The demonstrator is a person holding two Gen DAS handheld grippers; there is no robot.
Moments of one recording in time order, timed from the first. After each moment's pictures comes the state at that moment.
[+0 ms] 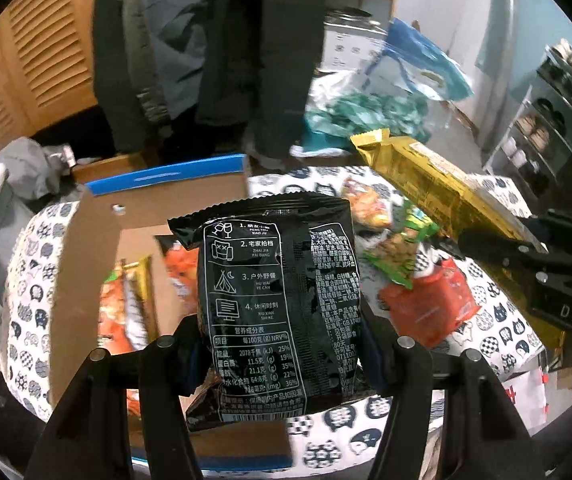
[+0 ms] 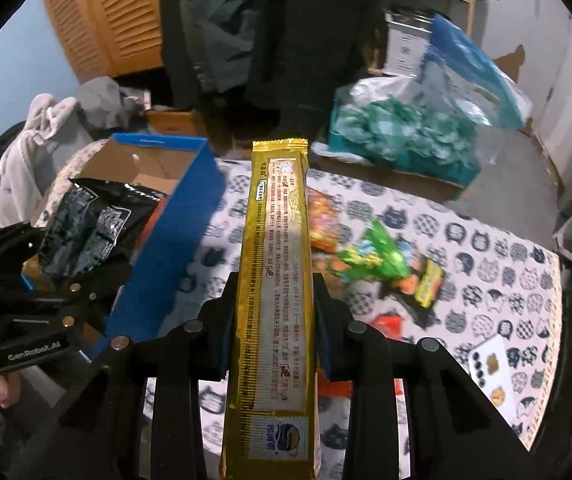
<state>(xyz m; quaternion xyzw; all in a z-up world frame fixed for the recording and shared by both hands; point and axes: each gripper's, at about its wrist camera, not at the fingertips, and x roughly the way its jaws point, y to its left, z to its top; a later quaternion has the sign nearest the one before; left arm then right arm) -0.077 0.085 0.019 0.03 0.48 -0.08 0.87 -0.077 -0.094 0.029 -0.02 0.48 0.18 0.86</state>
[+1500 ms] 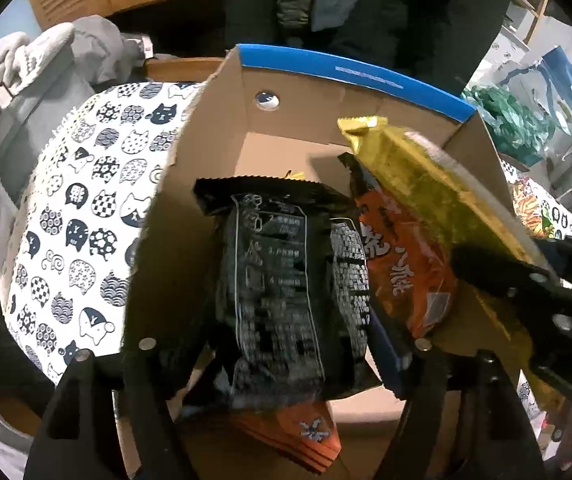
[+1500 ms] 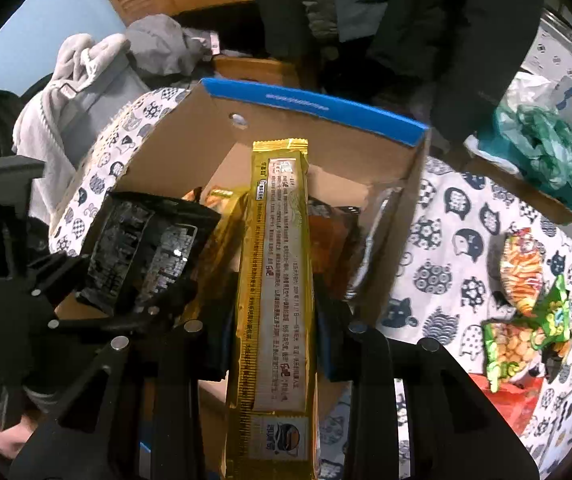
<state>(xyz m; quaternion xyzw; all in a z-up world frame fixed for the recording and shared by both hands) -0.043 0.238 -0.065 -0.06 0.57 0.04 0.82 -0.011 0.105 -0.033 -0.03 0.56 0.26 0.79</state>
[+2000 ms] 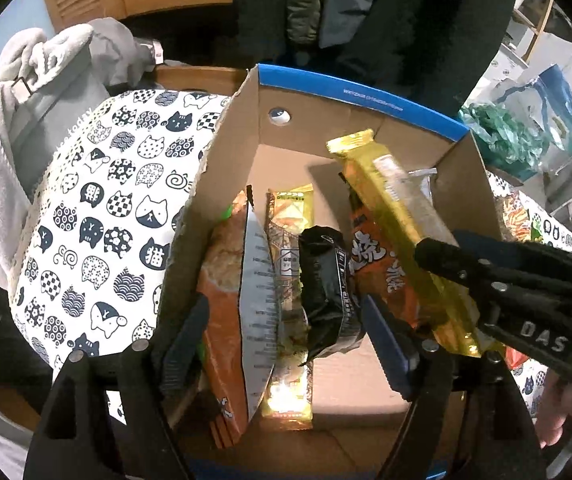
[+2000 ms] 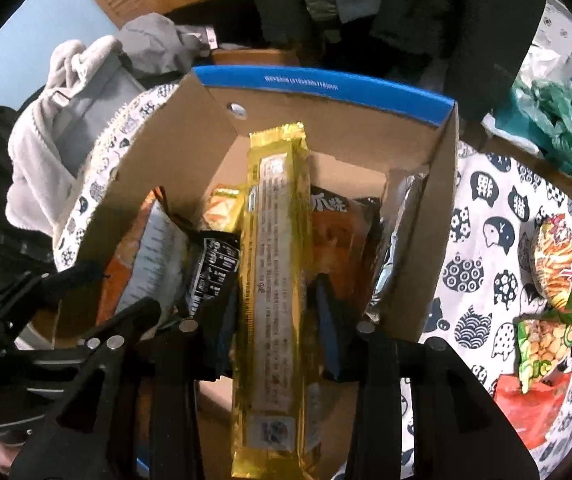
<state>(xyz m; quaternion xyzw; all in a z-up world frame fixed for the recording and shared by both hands) -0.054 0.248 -0.047 -0.07 0.55 0.04 0.83 -0.002 0.106 -0.048 0.00 0.56 0.26 0.78</state>
